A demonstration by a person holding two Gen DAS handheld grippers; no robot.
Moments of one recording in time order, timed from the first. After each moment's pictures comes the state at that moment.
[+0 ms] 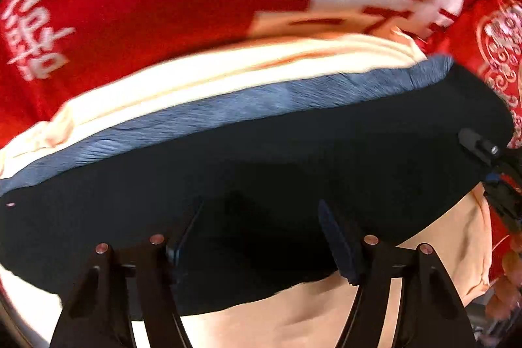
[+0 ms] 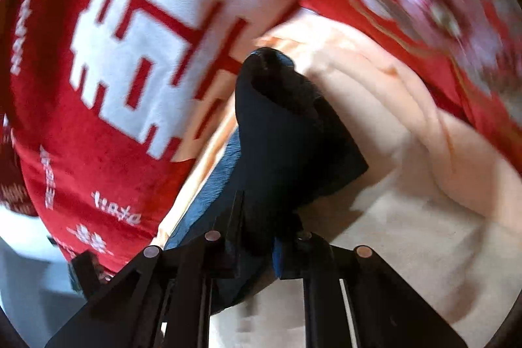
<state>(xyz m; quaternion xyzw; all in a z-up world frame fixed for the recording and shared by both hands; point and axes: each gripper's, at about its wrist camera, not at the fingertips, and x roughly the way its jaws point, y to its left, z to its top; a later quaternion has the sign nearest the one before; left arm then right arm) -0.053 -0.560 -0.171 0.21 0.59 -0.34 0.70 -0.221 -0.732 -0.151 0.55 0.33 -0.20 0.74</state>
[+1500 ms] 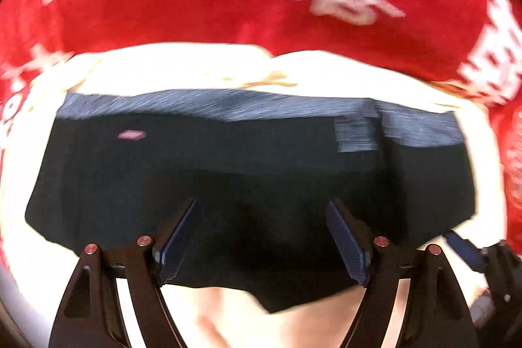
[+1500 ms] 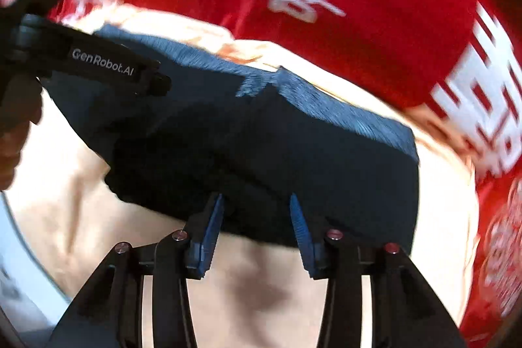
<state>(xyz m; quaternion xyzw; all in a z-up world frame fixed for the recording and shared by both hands) 0.101 -0.280 -0.133 0.12 0.61 -0.27 0.74 -0.059 -0.389 -0.109 0.04 0.56 -0.10 0.82</state>
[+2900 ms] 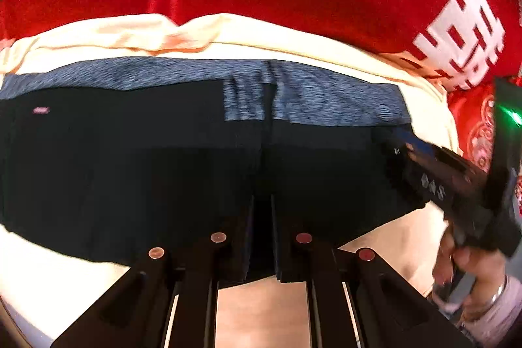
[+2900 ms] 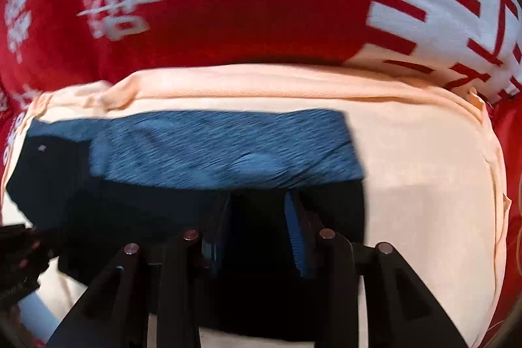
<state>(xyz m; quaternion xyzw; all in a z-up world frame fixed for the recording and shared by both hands) 0.063 -0.314 -0.156 0.08 0.65 -0.31 0.69 -0.004 -0.514 -0.152 0.16 0.57 -0.13 0.79</state>
